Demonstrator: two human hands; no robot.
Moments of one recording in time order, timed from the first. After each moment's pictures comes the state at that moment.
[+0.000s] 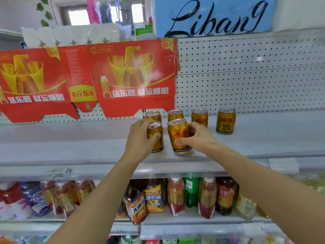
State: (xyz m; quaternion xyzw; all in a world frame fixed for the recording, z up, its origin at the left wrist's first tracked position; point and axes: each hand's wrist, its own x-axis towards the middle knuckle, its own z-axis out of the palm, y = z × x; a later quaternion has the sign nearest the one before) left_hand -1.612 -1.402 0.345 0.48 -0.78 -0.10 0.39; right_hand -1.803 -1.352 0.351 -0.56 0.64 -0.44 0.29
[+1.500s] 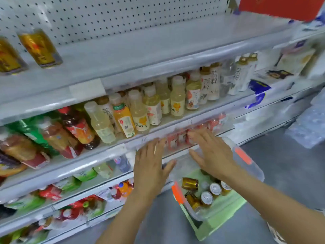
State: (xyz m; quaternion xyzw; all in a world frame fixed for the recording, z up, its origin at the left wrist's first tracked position) left_hand -1.988 -1.084 0.119 0.34 -0.92 -0.10 0.19; right_hand -2.167 -0.980 0.141 -0.59 0.78 -0.19 -0.04
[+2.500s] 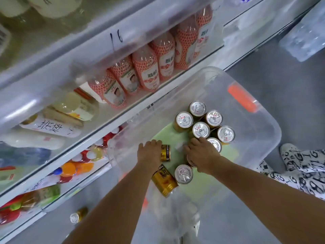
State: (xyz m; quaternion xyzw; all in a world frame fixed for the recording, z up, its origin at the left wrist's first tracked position) left_hand -2.180 -1.091 -0.260 0.24 -0.89 -0.12 -0.36; right_hand -2.299 -0.945 -0.228 -0.62 0.70 0.27 0.21
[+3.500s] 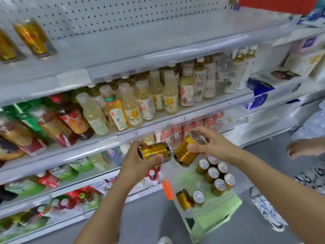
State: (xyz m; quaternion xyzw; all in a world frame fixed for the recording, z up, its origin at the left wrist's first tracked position) left_hand -2.000 -1.061 0.111 0.48 -0.71 -0.48 0.18; right_hand -2.234 -0.942 0.138 -0.46 0.69 -0.40 0.38
